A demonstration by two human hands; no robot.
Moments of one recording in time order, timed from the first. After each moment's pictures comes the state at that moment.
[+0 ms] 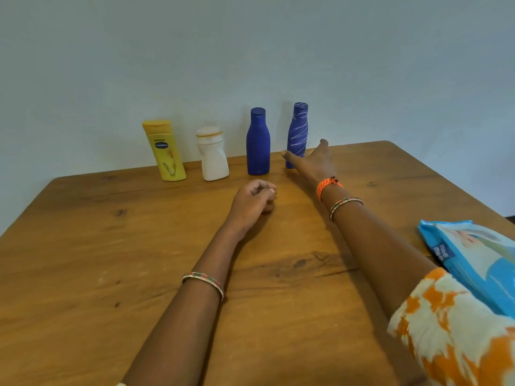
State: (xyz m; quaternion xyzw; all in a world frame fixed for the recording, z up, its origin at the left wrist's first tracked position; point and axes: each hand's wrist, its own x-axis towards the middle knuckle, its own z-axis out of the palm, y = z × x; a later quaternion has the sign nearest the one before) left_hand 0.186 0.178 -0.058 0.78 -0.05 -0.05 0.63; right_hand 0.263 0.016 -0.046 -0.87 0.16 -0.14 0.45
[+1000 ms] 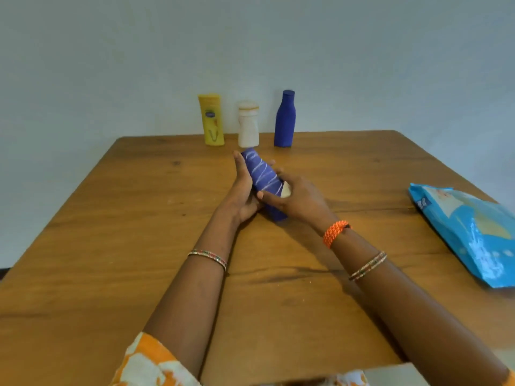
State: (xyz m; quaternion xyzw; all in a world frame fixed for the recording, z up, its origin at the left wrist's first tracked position) left_hand 0.079 0.237 -0.042 0.48 0.03 -0.15 0.86; right_hand 0.045 0.108 -0.035 -0.92 -0.11 -0.05 0.37
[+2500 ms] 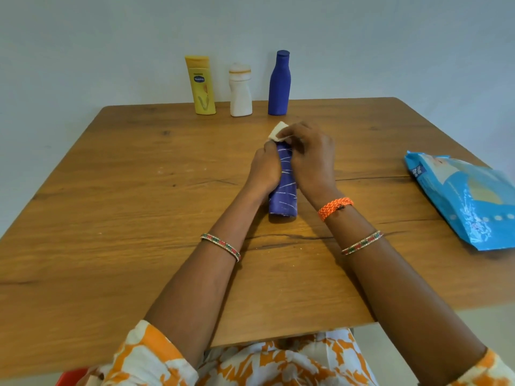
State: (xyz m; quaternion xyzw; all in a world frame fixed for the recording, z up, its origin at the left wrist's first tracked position) left_hand 0.041 0.188 -0.038 0.73 0.02 -0.03 0.68; right_hand 0.033 0.096 -0.030 -0.85 -0.13 -0.33 0.39
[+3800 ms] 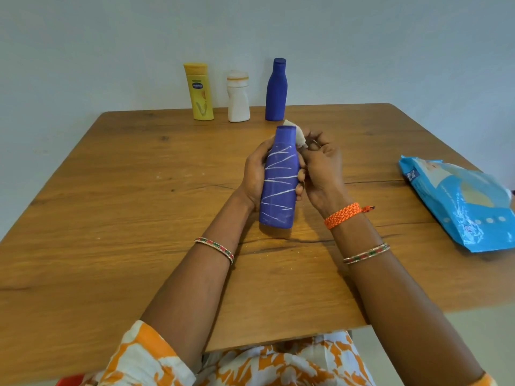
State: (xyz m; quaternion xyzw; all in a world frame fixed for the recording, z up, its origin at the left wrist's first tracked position) left_hand 0.022 0.201 -0.029 0.41 -0.13 -0.30 0.85; right_hand 0.008 0.093 -0.015 -0.58 0.02 -0.12 0.80
